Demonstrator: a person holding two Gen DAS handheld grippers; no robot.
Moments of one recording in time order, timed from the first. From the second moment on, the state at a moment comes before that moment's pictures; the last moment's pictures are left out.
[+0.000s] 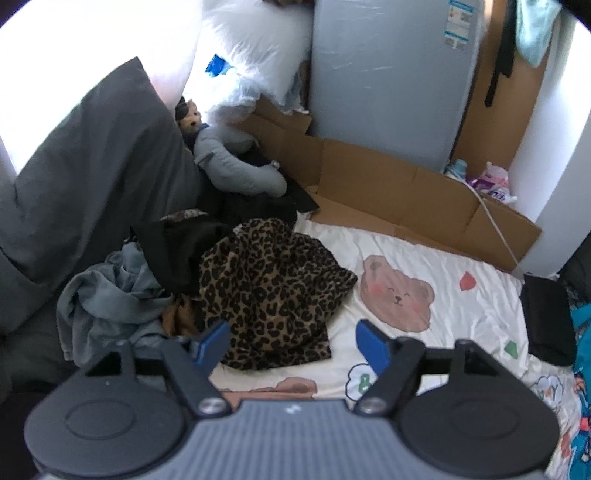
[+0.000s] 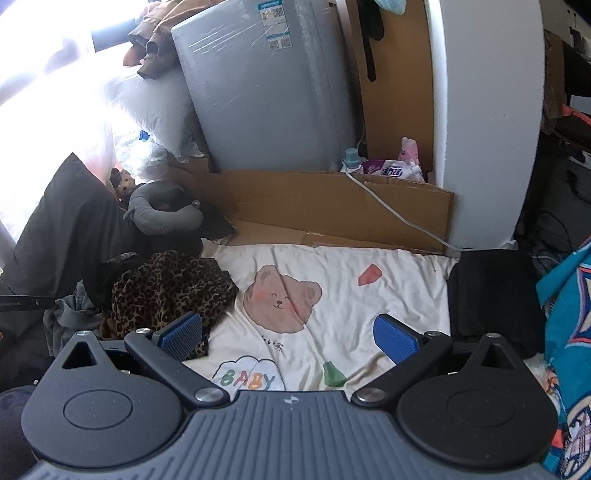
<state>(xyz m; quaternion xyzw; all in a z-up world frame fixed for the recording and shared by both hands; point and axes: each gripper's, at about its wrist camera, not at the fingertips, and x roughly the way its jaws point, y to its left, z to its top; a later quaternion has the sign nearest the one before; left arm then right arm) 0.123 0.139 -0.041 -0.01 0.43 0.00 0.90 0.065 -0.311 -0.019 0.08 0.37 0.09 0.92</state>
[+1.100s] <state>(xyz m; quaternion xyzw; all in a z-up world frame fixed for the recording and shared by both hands) 0.240 0.177 -0.214 0.03 0.42 0.02 0.91 0.213 -0.248 -0.190 0.06 0.41 0.27 0.87</state>
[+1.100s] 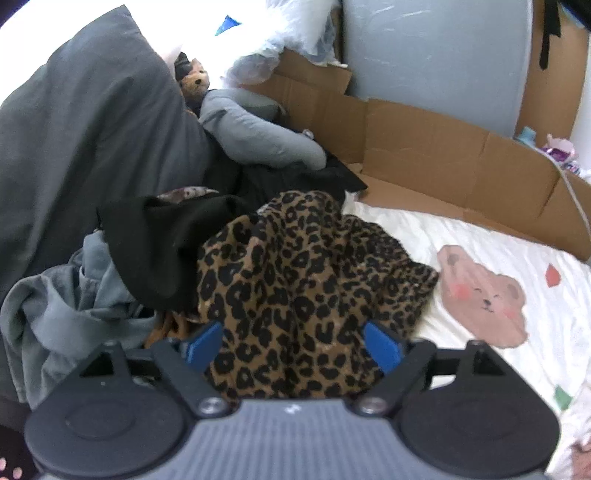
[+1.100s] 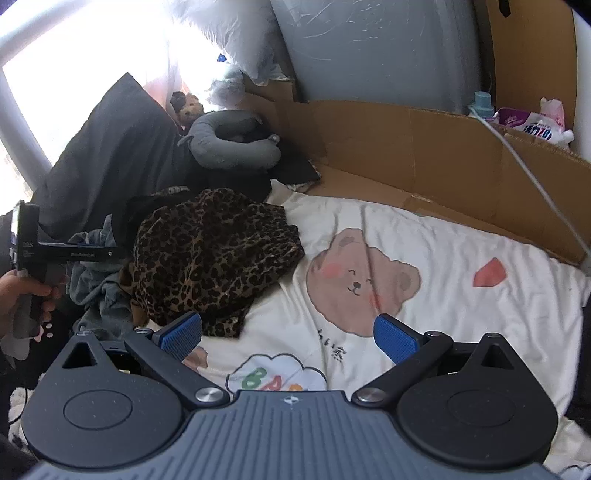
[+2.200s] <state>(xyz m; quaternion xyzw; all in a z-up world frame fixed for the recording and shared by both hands) 0.260 0.209 -0.287 -0.03 0.42 0.01 0.90 0.214 -0.242 -0.283 0.06 0.43 0.23 0.87</state>
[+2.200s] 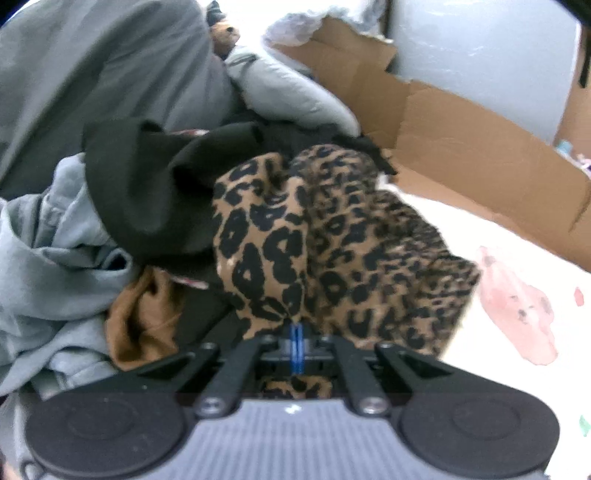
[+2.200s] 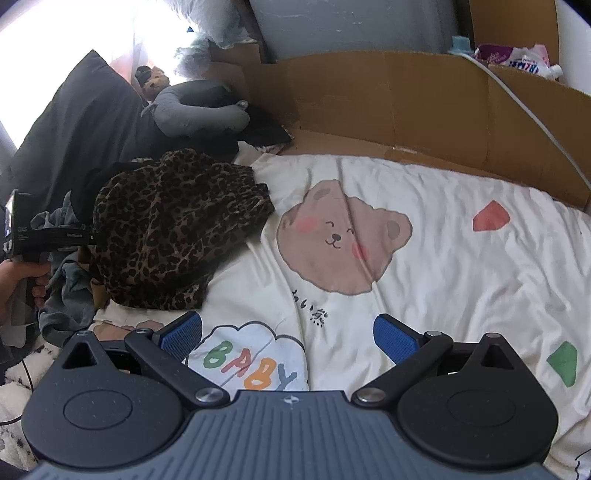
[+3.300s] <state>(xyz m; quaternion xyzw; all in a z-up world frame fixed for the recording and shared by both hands) 0.196 0.031 -0.303 -0.03 0.46 -0.31 0.83 0.214 -0.229 -0.296 0.13 0.46 0.28 0.83</state>
